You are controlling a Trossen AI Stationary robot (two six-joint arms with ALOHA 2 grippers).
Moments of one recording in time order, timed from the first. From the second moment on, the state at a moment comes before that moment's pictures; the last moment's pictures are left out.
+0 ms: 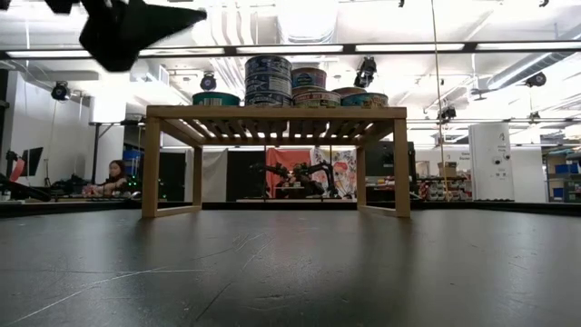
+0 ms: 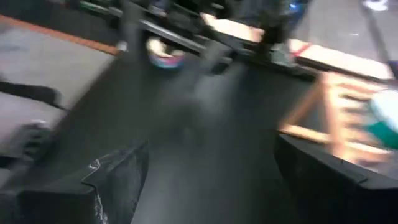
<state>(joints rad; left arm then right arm) -0.75 1.60 0.55 1.10 -0.88 -0.27 0.16 1.43 1.33 -0.44 -0.09 -0.18</state>
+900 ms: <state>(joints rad) -0.82 1.62 1.12 -0.62 -0.50 -1.08 0.35 1.34 0.88 -0.19 0.00 0.11</state>
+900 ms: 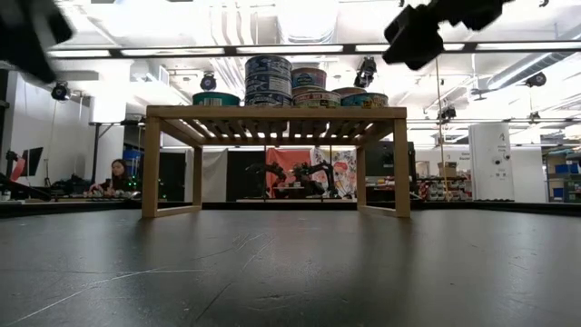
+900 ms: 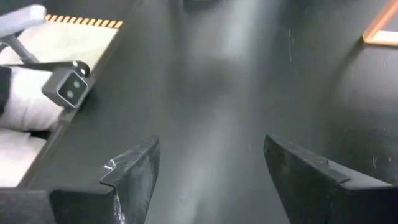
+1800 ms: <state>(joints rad) -0.92 1.62 1.13 -1.00 0.18 -1.59 0.35 1.34 0.84 -0.14 0.00 0.07</state>
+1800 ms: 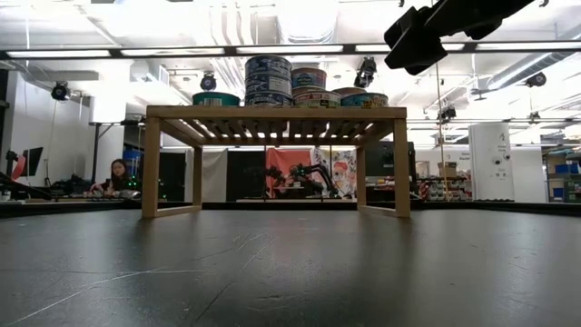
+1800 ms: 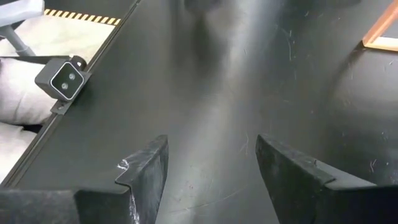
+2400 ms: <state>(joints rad) -0.92 1.73 1.13 -0.98 0.19 -1.48 0.35 1.34 0.84 -0.14 0.01 0.07</state>
